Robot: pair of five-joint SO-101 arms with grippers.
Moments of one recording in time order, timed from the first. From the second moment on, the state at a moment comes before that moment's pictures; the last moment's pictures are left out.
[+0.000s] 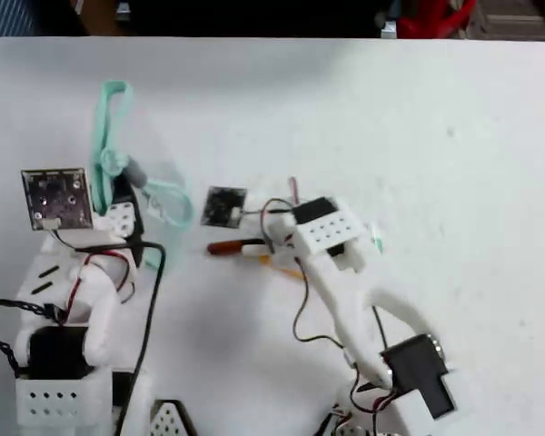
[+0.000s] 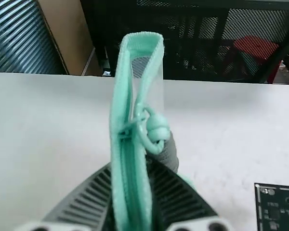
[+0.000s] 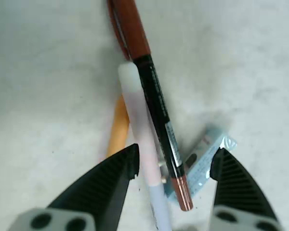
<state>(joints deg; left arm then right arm) -6.4 -75.3 58.9 49.6 3.2 -28.7 -4.3 33.0 54.5 58.1</state>
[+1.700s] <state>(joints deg) 5.8 -75.0 58.8 48.3 3.1 -10.2 -30.5 22.2 57.1 40.8</state>
